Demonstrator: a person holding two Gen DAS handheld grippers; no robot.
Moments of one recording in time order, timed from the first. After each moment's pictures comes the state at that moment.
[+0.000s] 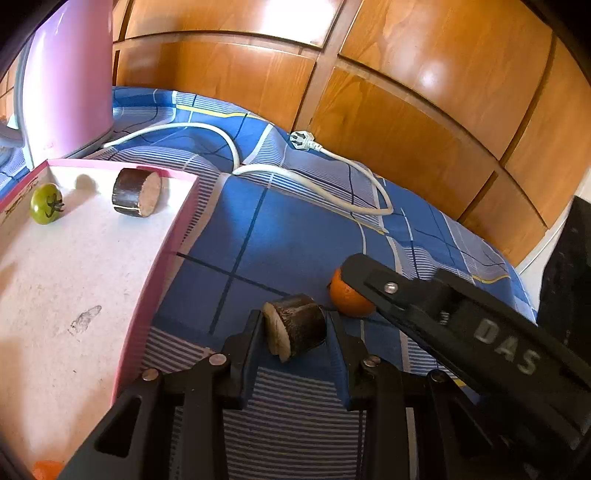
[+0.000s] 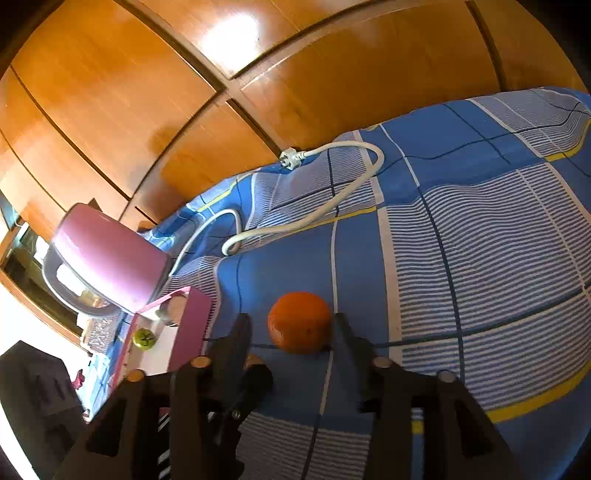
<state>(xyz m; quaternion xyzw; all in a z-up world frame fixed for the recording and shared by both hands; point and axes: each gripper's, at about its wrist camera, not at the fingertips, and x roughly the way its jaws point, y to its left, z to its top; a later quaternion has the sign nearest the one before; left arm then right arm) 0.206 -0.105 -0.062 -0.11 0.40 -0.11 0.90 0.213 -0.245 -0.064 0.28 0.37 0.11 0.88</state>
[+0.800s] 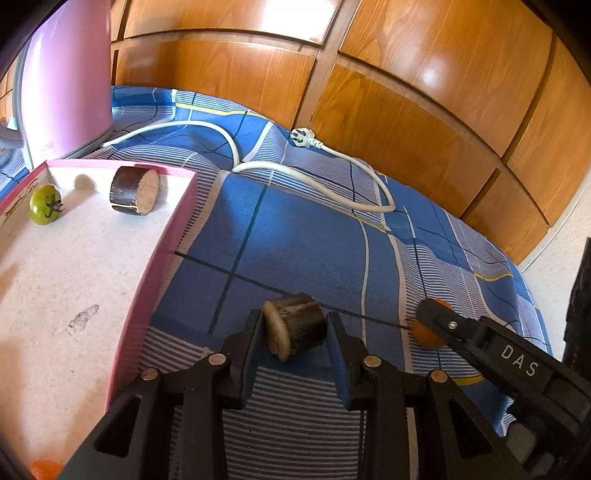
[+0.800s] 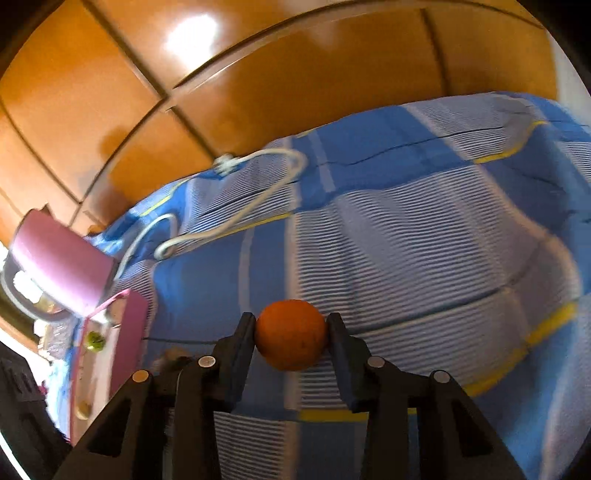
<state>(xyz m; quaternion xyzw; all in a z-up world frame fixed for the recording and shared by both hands) 0.210 -0.107 -0.065 -0.11 0.41 -0.10 0.90 0.192 -0.285 -0.067 0.24 0.40 -0.01 0.89</state>
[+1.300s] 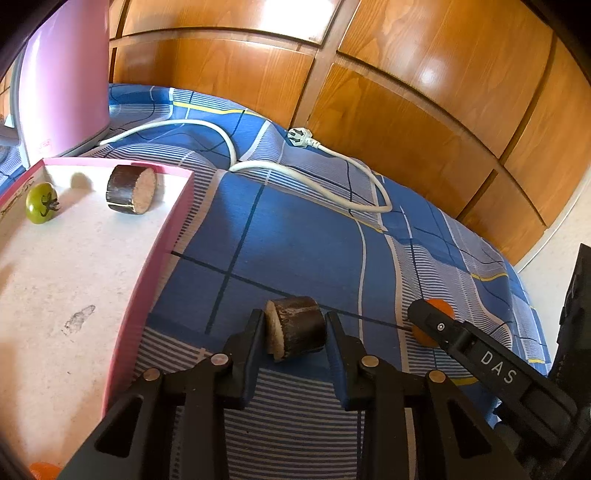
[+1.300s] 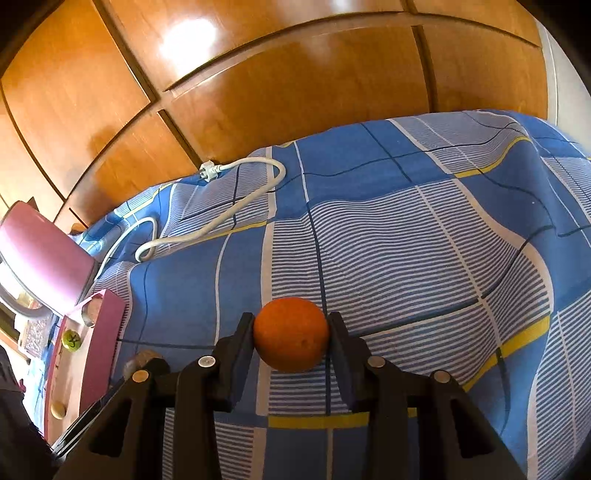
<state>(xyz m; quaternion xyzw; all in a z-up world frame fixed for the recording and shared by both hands) 0.209 -0.108 -0.062 -0.12 0.41 -0.11 0.90 0.190 -0.285 -0.069 0.22 0.39 -0.02 0.90</state>
